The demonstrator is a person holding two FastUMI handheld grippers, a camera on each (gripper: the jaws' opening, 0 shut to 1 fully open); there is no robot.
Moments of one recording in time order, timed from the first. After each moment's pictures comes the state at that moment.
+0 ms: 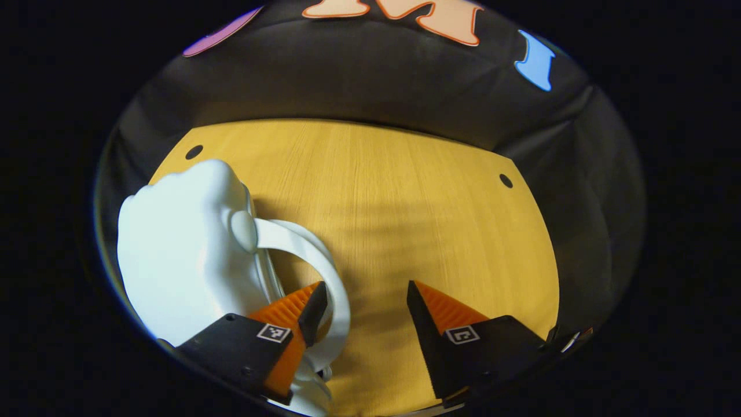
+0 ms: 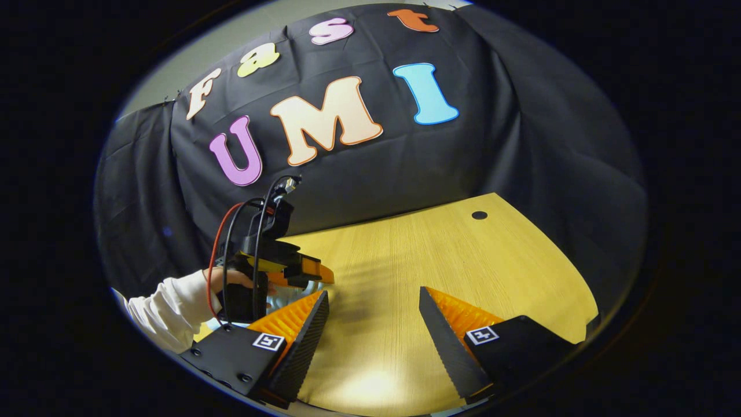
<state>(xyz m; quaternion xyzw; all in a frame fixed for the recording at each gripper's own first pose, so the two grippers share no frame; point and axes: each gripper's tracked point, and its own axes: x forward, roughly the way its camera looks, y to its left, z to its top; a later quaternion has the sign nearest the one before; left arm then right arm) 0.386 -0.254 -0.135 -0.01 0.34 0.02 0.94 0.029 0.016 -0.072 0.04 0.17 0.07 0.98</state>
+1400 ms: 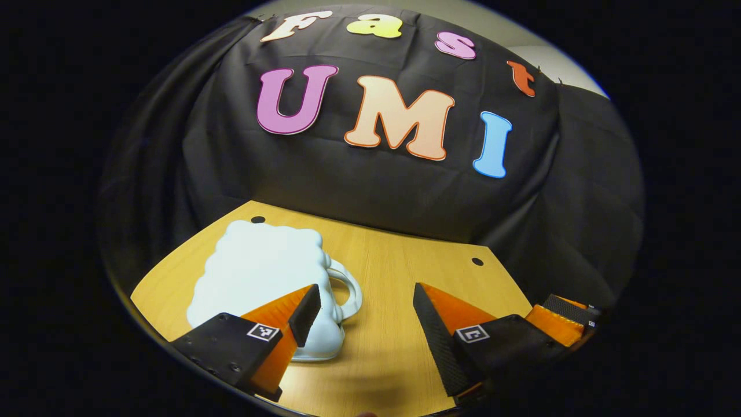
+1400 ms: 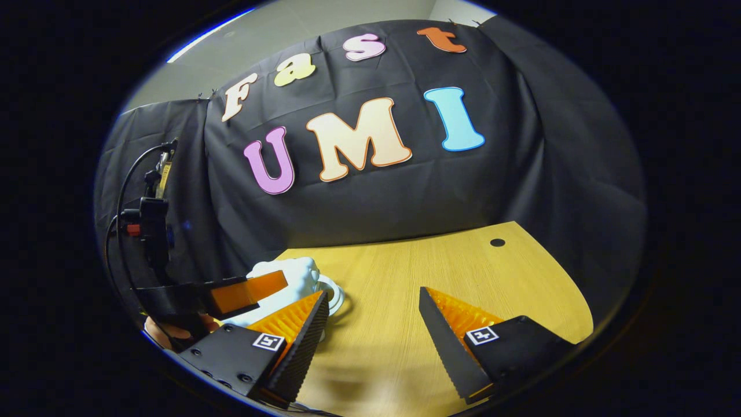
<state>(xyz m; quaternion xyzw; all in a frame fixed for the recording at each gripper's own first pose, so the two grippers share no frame) 0.227 -0.254 -0.041 -0.01 0.03 0.06 1.00 0.010 0.035 -0.044 0.02 0.12 0.13 0.98</state>
